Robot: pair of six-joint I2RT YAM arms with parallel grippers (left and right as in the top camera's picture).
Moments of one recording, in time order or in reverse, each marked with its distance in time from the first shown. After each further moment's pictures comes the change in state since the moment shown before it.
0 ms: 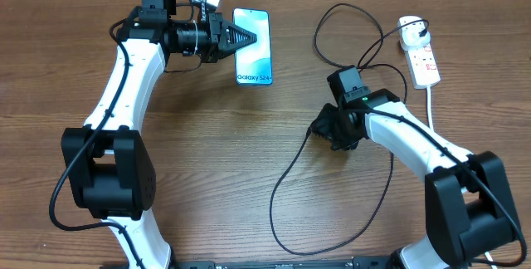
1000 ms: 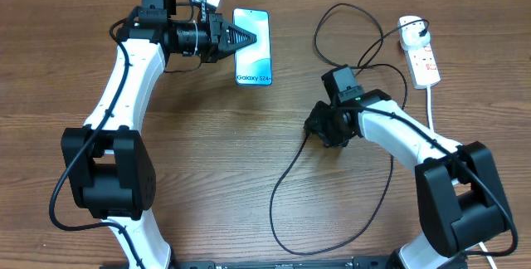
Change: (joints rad) left arm 0.000 0.000 0.000 -0.005 -0.003 0.022; right arm 0.023 0.050 0.003 0.100 -0.065 0.014
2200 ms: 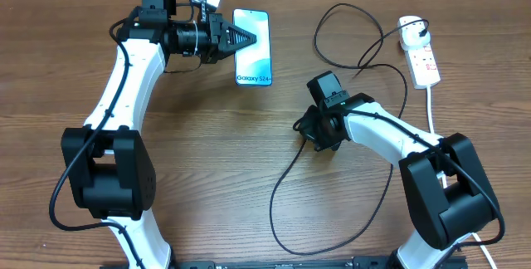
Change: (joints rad) left arm 0.000 0.000 0.000 -0.006 -0.003 0.000; right arm 0.061 0.058 0.001 0.037 0.083 0.098
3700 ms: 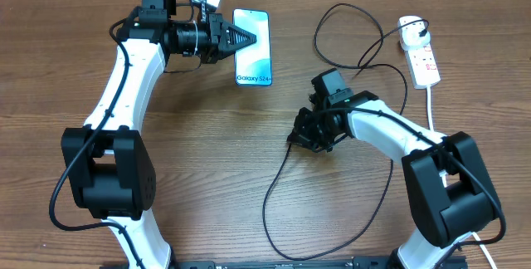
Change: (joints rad) left arm 0.000 0.000 0.000 0.000 -0.001 0.000; right arm -0.043 0.004 0.007 0.002 -0.410 -0.192
